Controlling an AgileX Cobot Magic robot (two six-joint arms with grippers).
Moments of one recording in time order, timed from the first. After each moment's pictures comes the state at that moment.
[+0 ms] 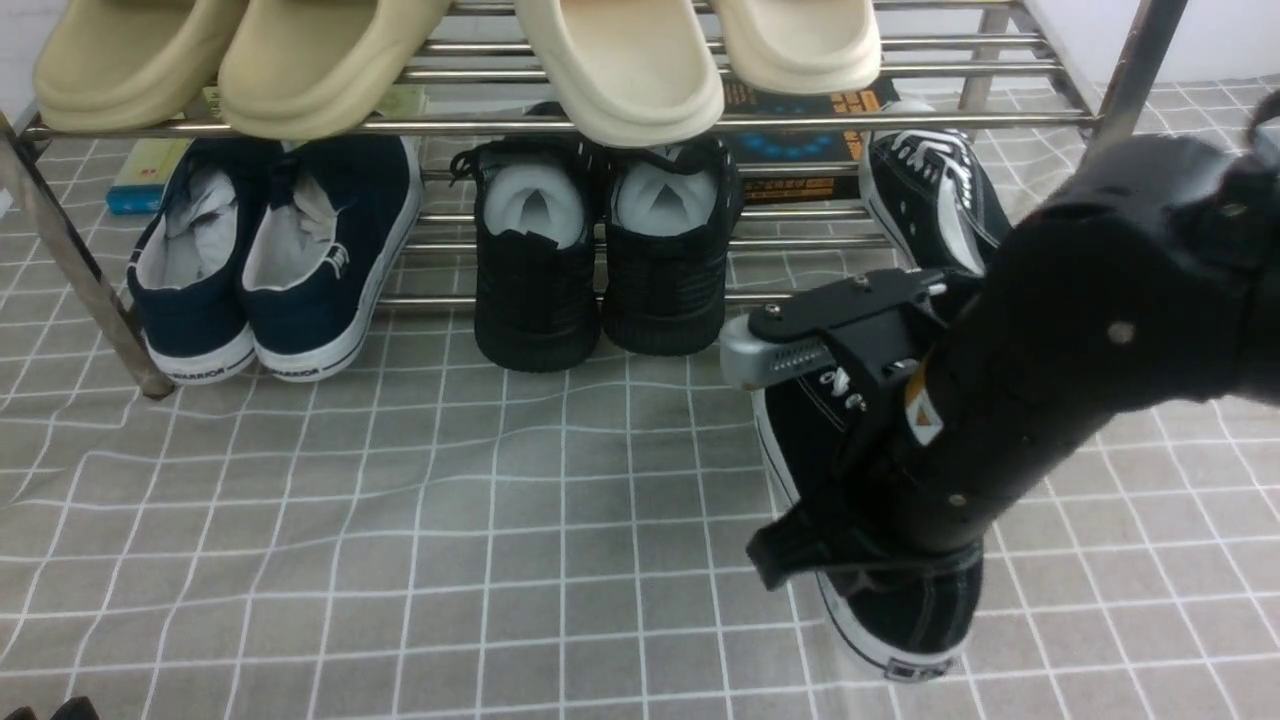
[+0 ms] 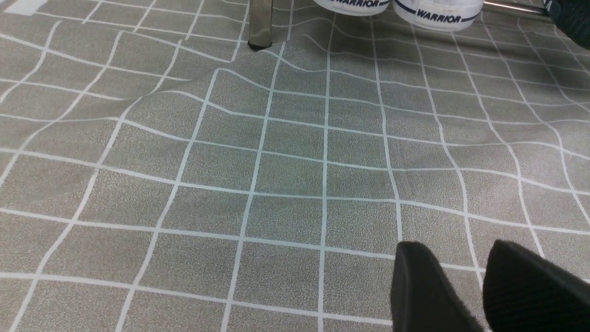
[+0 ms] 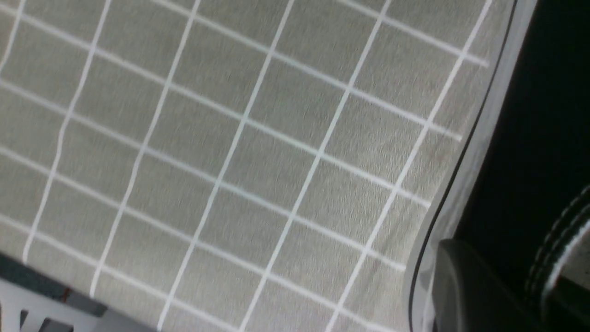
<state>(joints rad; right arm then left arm) 0.78 1.58 -1.21 0.05 0.95 0.36 -0.03 -0.01 0.02 0.11 0.39 -0.24</state>
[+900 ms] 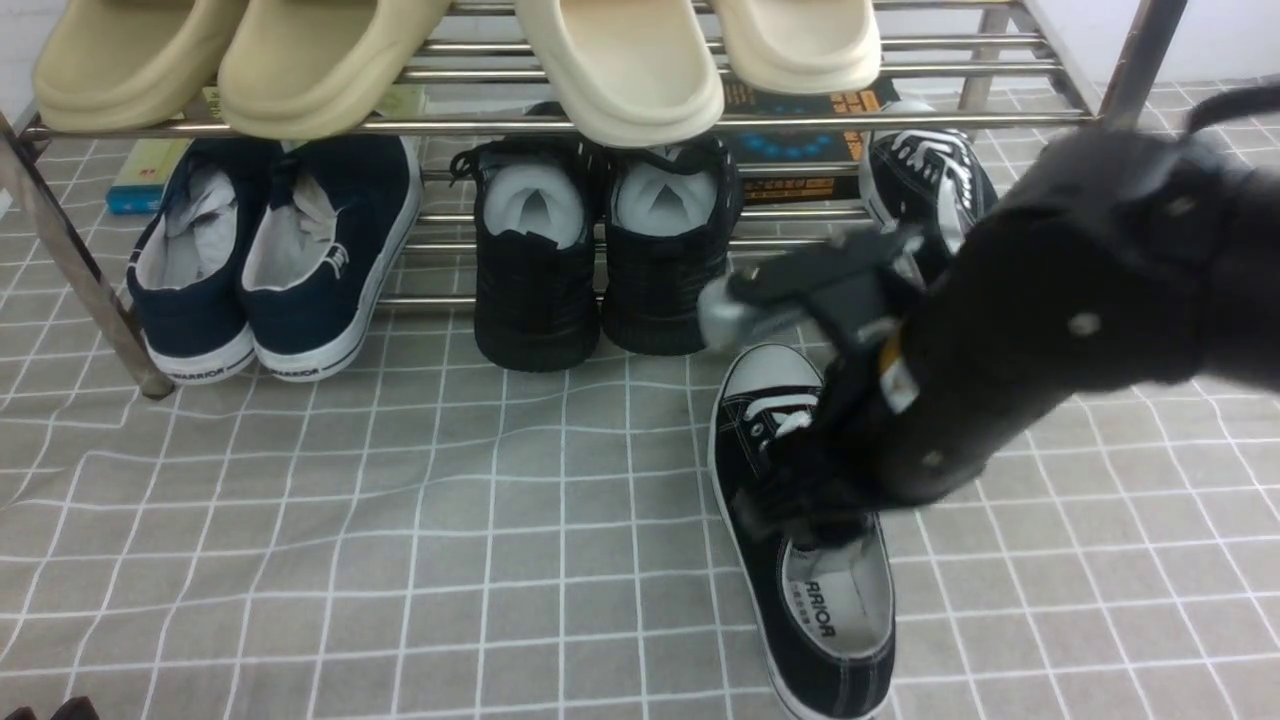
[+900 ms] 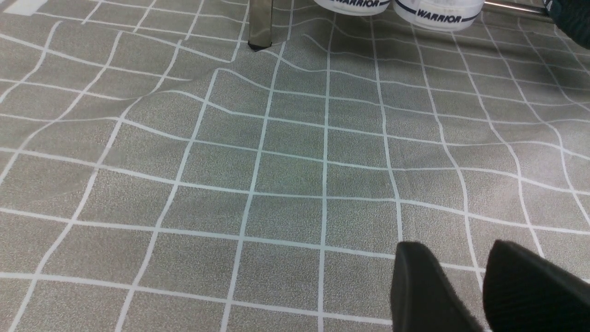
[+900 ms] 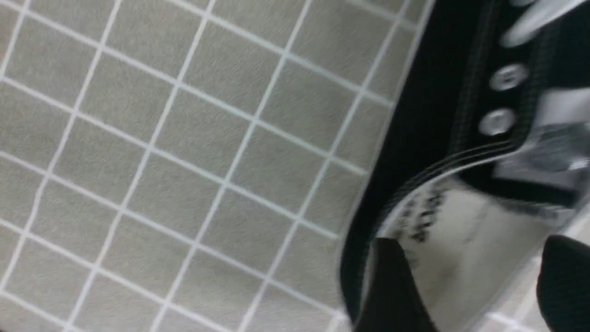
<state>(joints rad) 0.77 1.58 -1.27 -0.07 0.93 0.36 -0.03 -0.01 0.02 0.11 0.39 -0.24</state>
